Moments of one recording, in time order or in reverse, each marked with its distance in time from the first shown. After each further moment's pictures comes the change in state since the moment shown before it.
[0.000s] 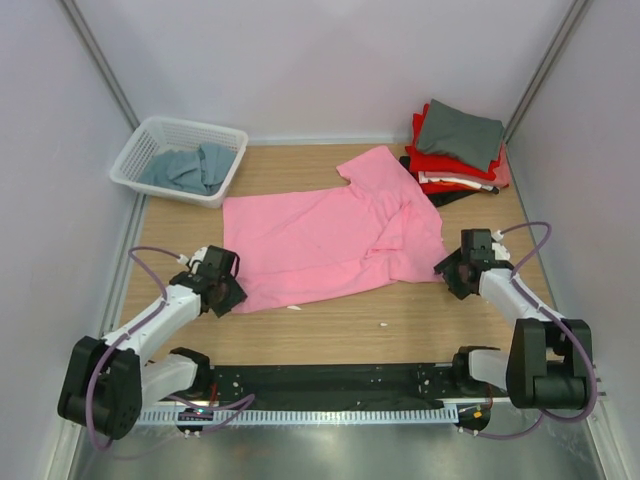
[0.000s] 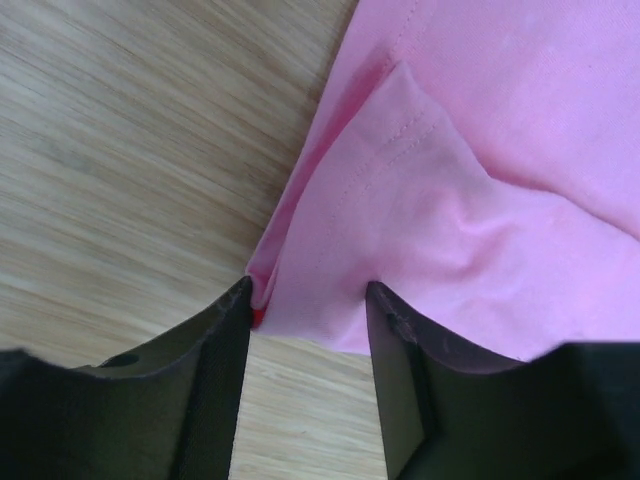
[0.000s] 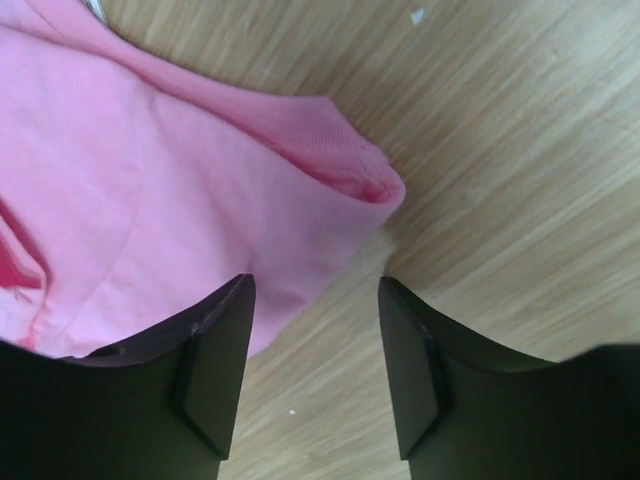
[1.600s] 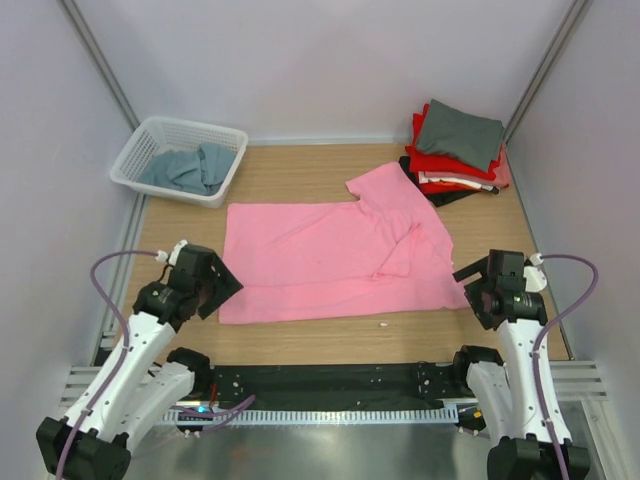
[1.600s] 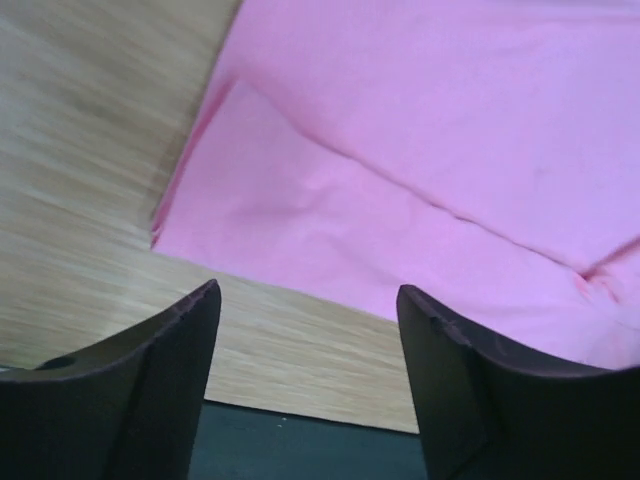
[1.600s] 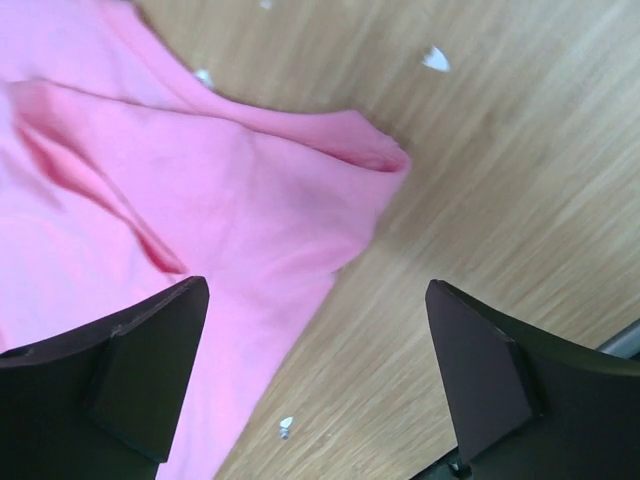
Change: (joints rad) left arm -0.006 -0.340 0.132 -0.307 0.035 -0.031; right arm -0.113 -0.518 0.034 -0.496 0.041 0.056
